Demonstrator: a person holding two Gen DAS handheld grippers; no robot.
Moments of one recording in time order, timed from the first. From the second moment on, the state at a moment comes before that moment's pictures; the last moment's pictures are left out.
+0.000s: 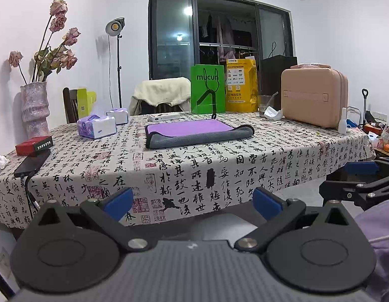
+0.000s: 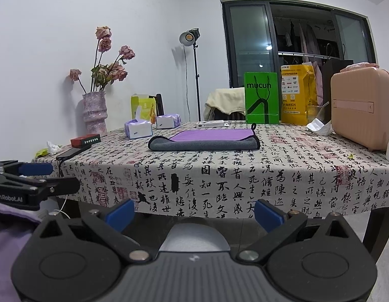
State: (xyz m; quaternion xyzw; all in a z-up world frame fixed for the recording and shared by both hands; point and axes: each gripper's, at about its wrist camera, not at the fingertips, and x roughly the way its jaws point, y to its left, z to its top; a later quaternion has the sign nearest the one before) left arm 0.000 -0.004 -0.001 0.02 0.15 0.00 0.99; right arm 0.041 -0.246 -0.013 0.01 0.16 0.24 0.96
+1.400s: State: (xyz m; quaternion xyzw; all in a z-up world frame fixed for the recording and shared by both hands) left arm 0.033 0.004 -0.010 0.04 0.15 0.01 0.99; right arm 0.066 -0.245 -0.018 0.00 0.17 0.24 0.96
